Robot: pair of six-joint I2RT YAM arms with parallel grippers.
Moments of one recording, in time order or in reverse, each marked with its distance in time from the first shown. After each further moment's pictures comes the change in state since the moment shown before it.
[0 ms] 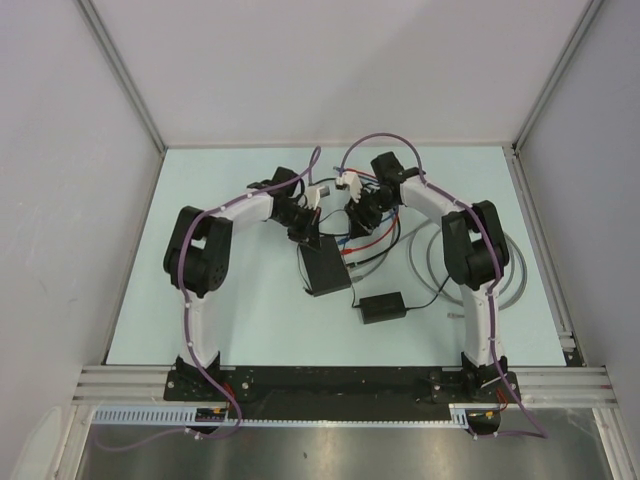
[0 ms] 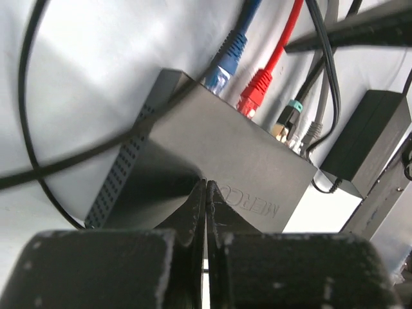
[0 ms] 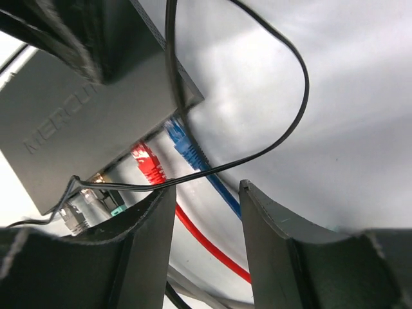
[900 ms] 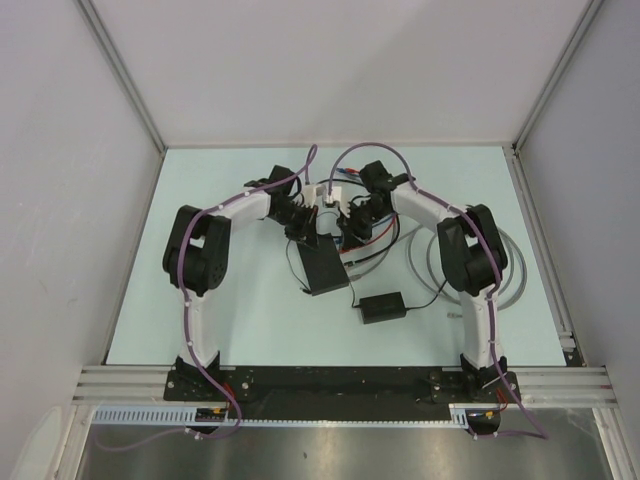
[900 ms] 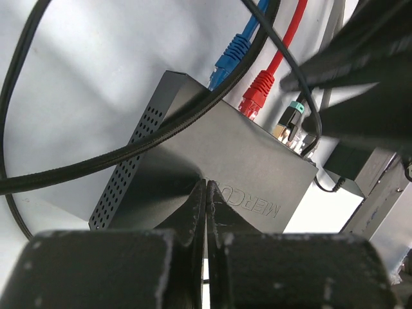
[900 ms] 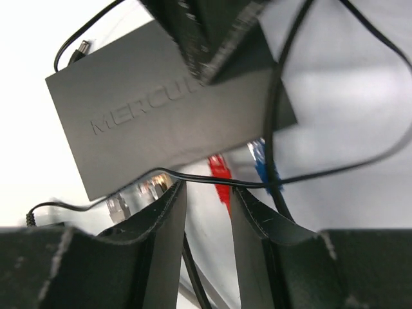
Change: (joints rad) left arm 0.025 0.013 0.023 -0.022 -0.005 0.013; right arm 0.068 -0.035 -0.039 -0.070 -0.097 -0.195
